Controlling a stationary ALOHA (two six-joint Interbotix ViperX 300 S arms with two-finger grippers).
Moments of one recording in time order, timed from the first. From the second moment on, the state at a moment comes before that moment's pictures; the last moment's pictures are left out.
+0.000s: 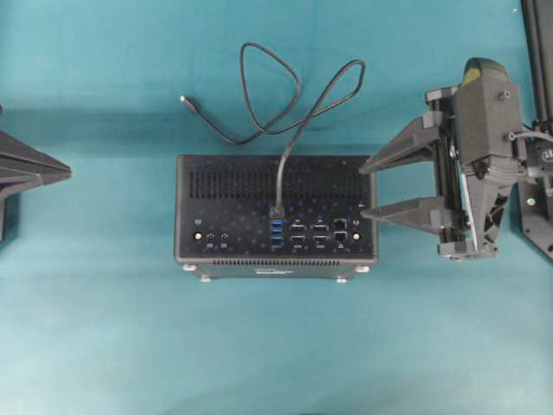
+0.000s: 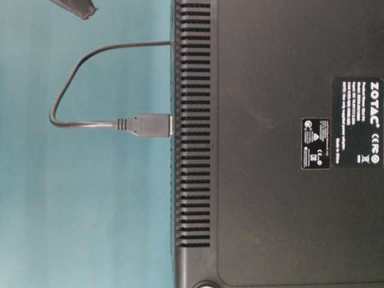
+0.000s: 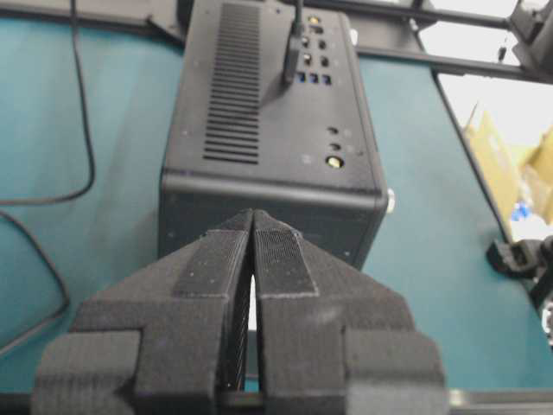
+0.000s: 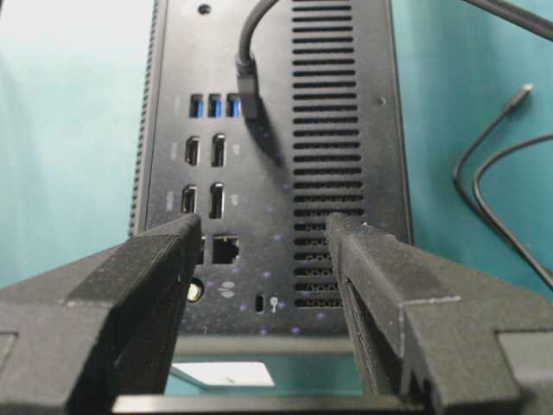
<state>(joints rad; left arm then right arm) -0.06 -1.11 1.14 0.01 0.07 -0.13 0.16 -0.56 0.64 -0.18 0.52 0.32</state>
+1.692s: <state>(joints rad) -0.06 -1.11 1.14 0.01 0.07 -0.13 0.16 -0.56 0.66 -0.18 0.52 0.32</state>
